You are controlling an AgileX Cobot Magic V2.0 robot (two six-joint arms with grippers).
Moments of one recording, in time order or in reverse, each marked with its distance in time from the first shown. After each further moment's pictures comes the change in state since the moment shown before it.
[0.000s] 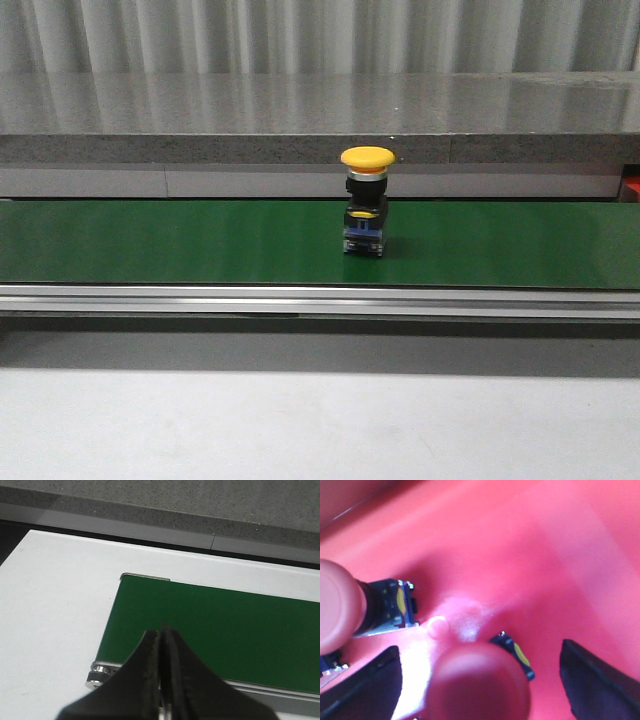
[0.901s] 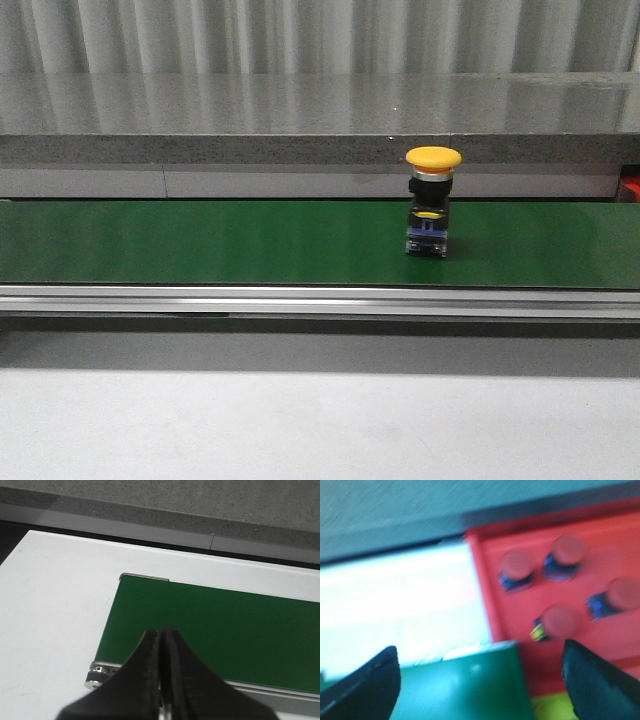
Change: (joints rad) left arm 0.000 0.000 0.000 0.000 0.000 0.000; right arm 0.275 -0.630 0.336 0.000 0.104 -0.070
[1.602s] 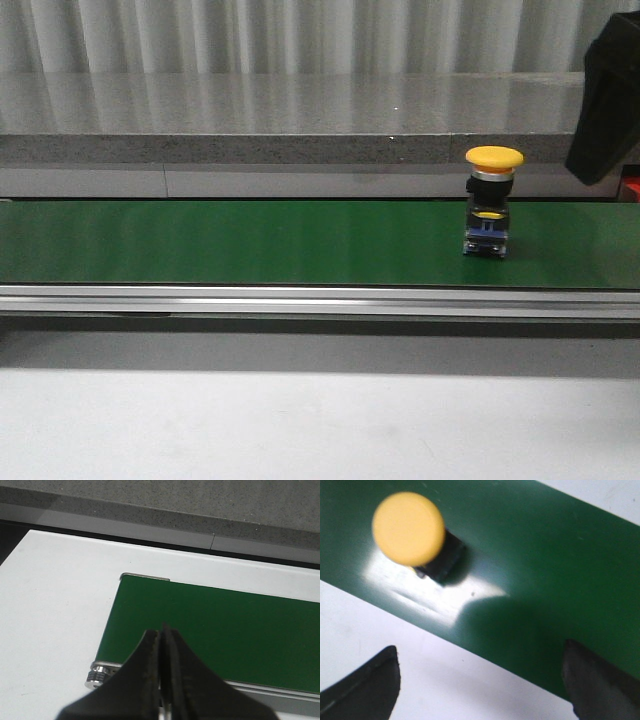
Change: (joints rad) left arm 0.000 0.000 0.000 0.000 0.000 0.000; right arm 0.478 -0.171 0.320 0.011 0.103 -0.138
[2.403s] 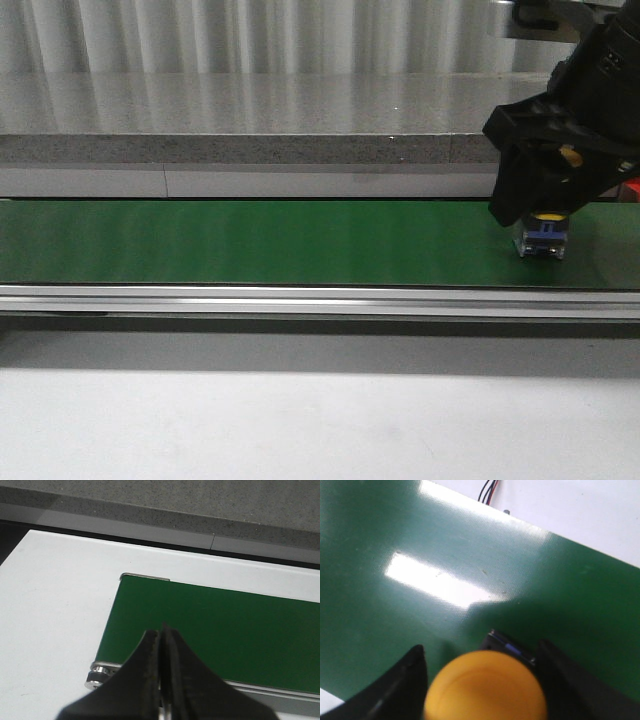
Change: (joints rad) left arm 0.000 0.000 0.000 0.000 0.000 0.000; right arm 0.035 0.220 0.000 0.096 -0.259 -0.043
